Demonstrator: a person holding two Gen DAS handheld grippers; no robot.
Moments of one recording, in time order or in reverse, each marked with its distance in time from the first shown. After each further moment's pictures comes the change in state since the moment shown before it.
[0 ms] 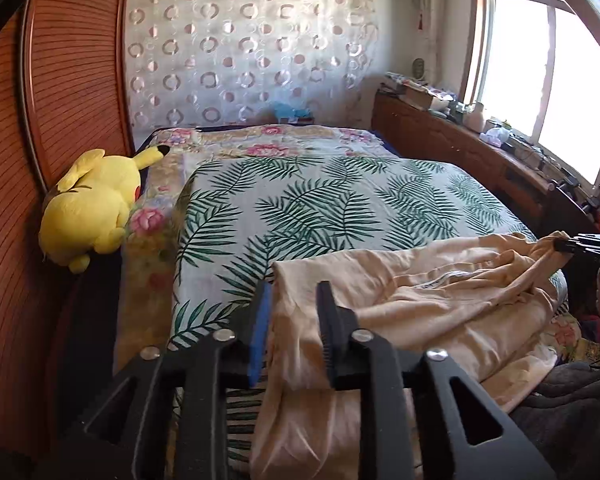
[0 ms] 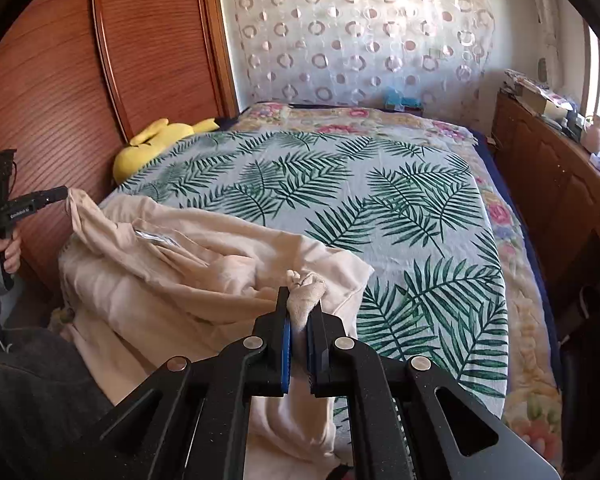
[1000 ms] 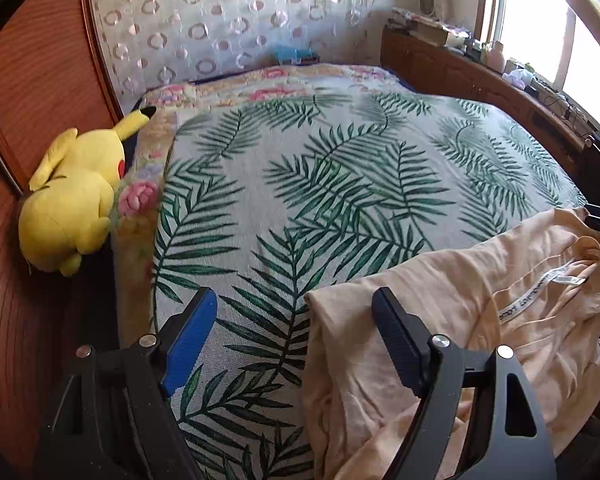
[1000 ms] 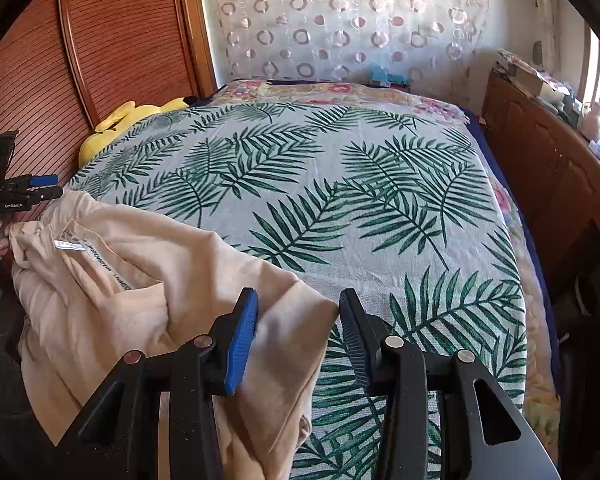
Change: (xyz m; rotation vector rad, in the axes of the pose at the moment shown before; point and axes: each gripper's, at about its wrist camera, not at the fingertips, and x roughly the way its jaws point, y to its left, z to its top) left arm 0.127 0.016 0.028 0.084 0.243 0.054; right arm 0.078 -0.014 0.008 0.025 0.088 -0.052
